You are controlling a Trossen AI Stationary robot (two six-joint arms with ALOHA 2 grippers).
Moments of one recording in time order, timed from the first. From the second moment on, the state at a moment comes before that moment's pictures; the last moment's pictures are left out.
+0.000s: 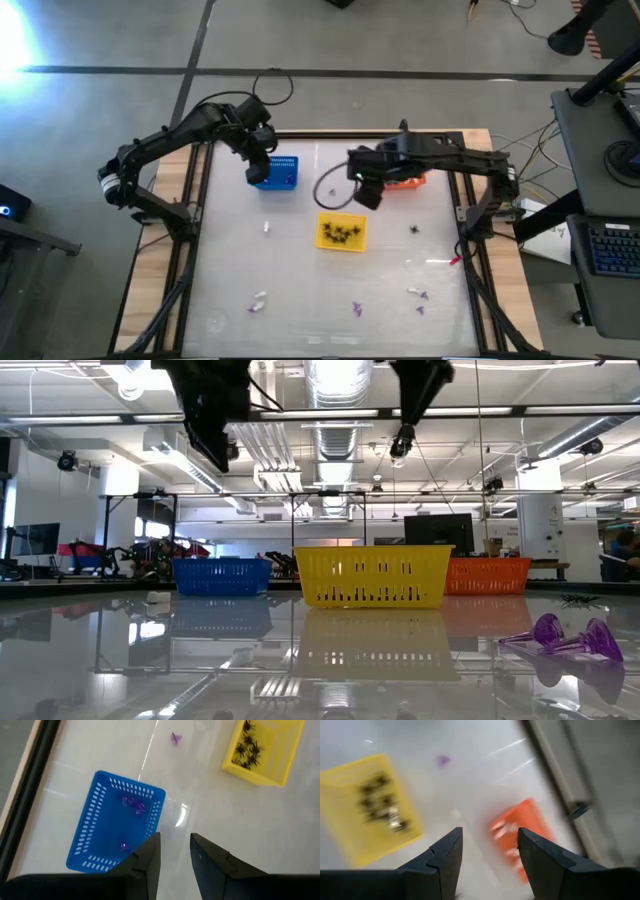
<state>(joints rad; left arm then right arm) 0.57 1.44 1.43 -1.16 0.22 0.25 -0.07 1.77 1.99 -1.57 0.36 0.38</state>
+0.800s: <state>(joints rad) 0.57 1.26 1.30 -1.12 0.22 0.36 0.38 1.57 1.43 -1.50 0.05 1.16</state>
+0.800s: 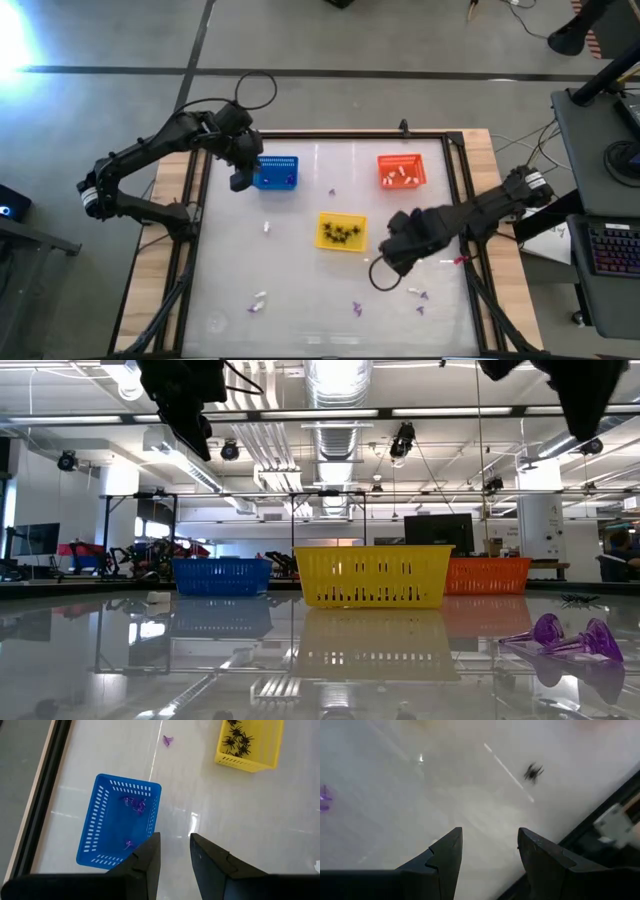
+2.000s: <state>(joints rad) 0.57 1.26 1.30 -1.13 0.22 0.35 0.63 1.57 0.92 -0.79 -0.13 1.28</state>
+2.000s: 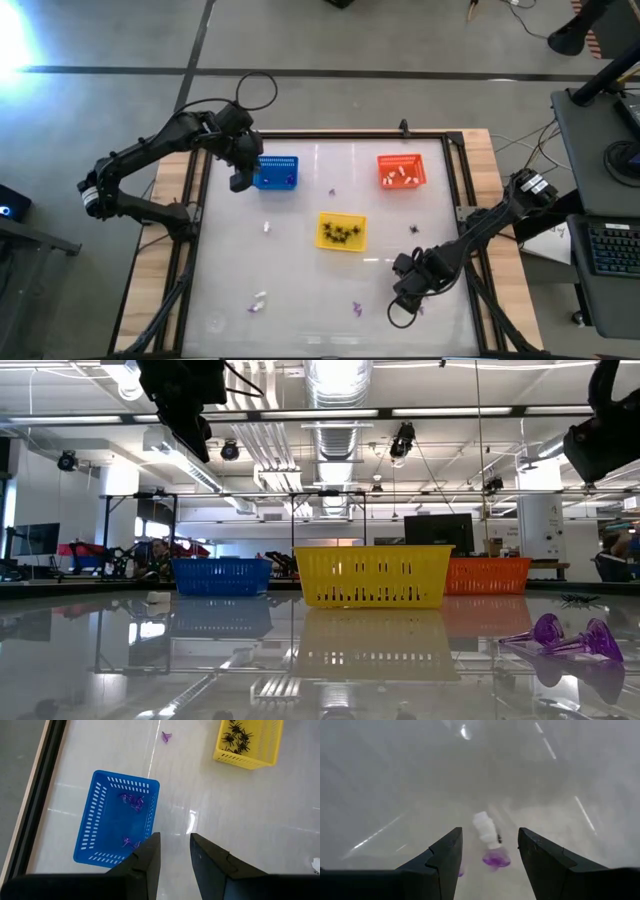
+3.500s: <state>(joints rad) 0.57 1.26 1.30 -1.11 0.22 0.35 0.63 1.46 0.91 -0.77 -0.05 1.62</state>
